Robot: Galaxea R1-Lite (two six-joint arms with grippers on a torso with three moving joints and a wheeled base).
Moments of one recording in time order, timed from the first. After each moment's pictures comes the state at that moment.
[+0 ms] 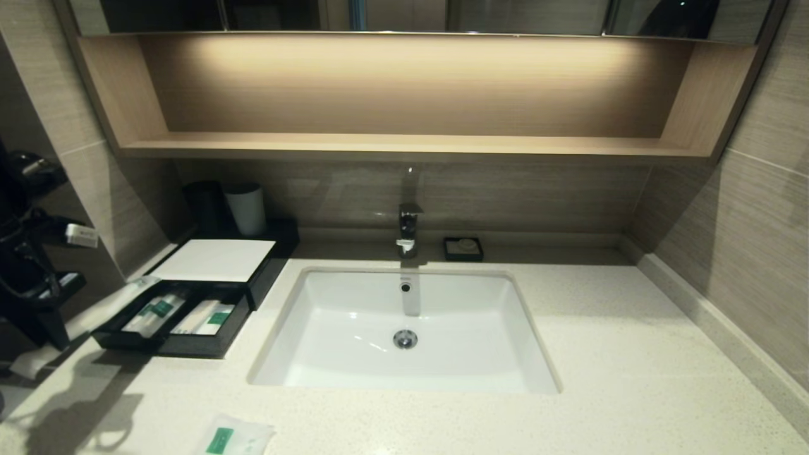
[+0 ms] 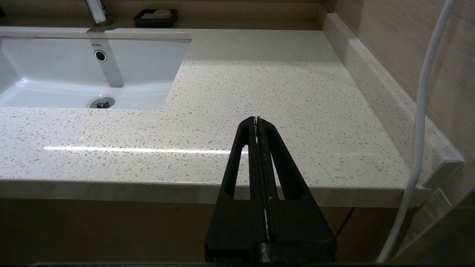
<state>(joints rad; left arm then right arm) 0.33 1.96 -1.91 1.49 0.01 0.25 0.00 0.00 0.00 0.00 0.00 0.00</state>
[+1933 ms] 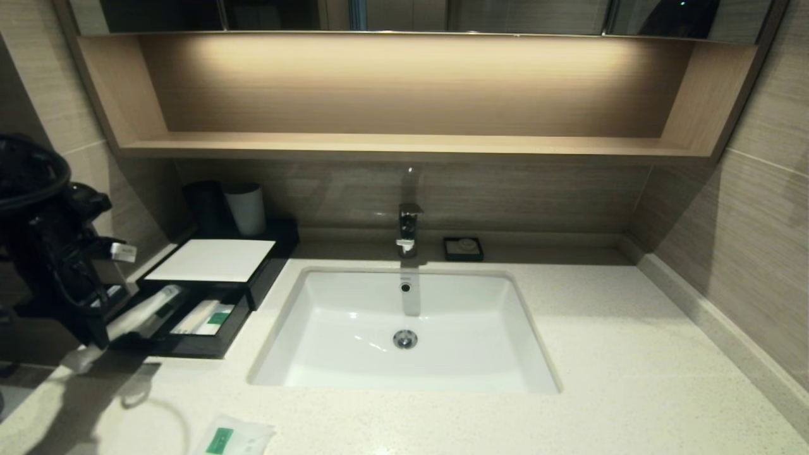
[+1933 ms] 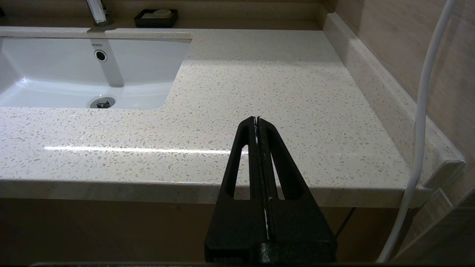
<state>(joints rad) 0.32 2.14 -1.92 1.33 0.02 0.28 0.00 0.00 0.00 0.00 0.00 0.00</state>
